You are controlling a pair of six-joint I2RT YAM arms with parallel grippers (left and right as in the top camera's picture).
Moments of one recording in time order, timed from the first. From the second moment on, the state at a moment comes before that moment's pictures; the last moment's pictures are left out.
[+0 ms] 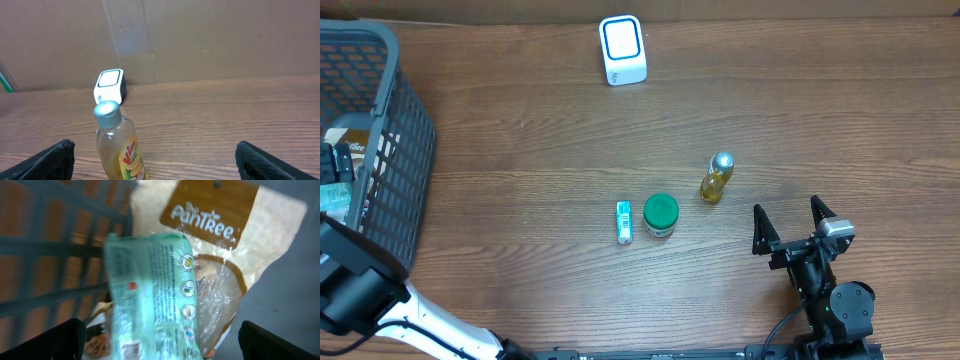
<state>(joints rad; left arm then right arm) 0.80 2.10 1.84 -0.89 0.01 0.58 0.15 0.01 0.02 -0.03 -0.04 0.15</state>
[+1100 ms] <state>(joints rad) 0.80 2.18 1.76 -0.85 0.08 0.69 0.15 0.01 0.02 -0.03 -0.04 0.15</state>
